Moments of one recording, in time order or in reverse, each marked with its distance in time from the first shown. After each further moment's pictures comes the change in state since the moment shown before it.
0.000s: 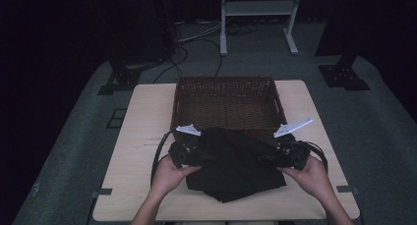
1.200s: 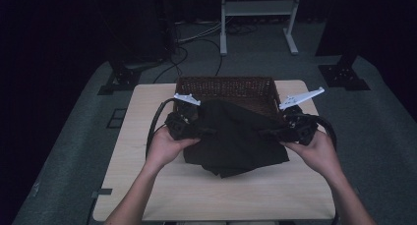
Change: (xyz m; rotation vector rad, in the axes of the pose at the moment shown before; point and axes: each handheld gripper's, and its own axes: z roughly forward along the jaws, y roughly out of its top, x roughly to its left) left arm -0.005 0.076 -0.044 -0.012 0.048 0.071; right arm 0.004 0.061 -0.050 -0.080 -0.051 -0.050
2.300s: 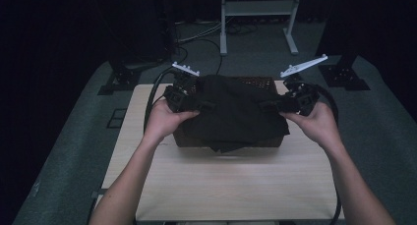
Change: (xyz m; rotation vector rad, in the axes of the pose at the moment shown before) left arm 0.017 0.057 -0.025 -0.022 0.043 -0.002; right arm -0.023 0.057 -0.017 -0.032 -0.044 0.020
